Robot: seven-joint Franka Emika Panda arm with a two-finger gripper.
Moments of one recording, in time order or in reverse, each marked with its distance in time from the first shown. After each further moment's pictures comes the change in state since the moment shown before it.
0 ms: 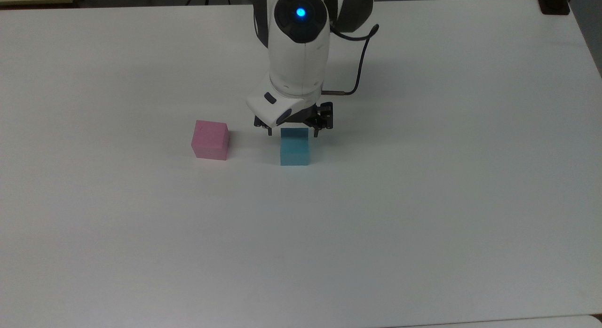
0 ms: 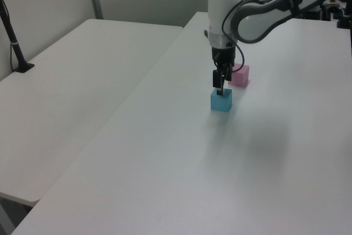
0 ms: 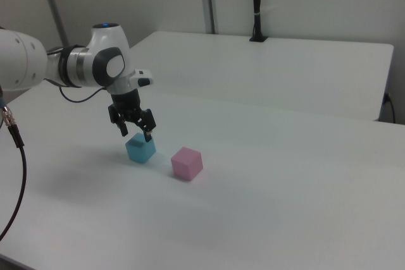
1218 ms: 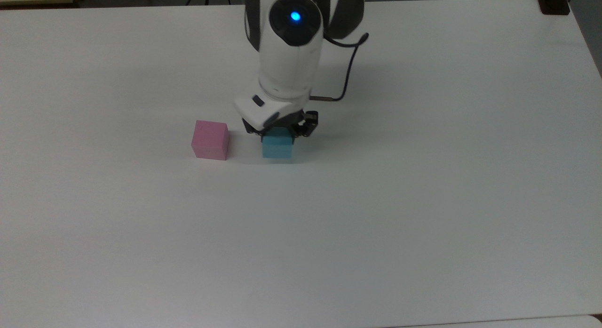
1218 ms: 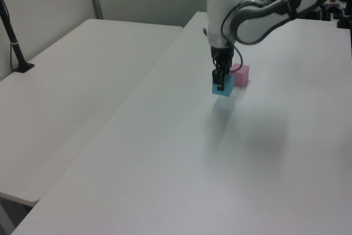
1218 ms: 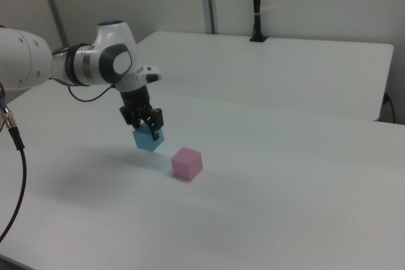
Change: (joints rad) arm -0.028 0.001 -0.010 0.019 -0.056 0.002 -0.002
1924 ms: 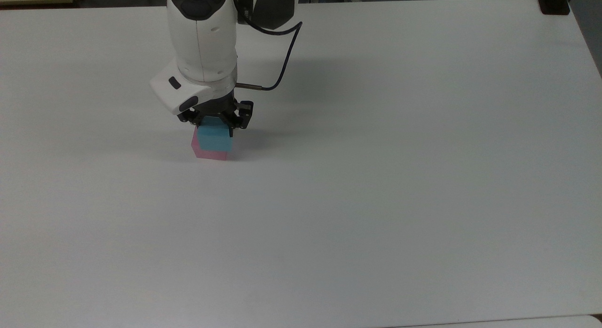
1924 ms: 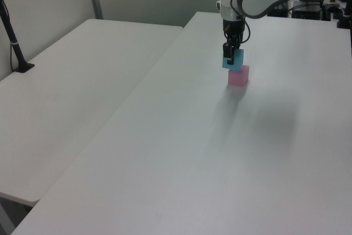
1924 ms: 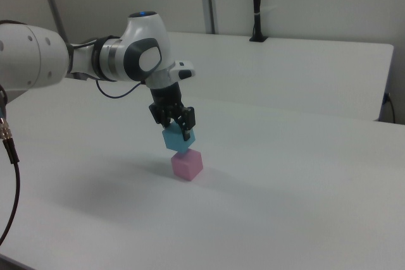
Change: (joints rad) arm -0.155 -0.044 -0.018 0.007 0.000 -0.020 -0.125
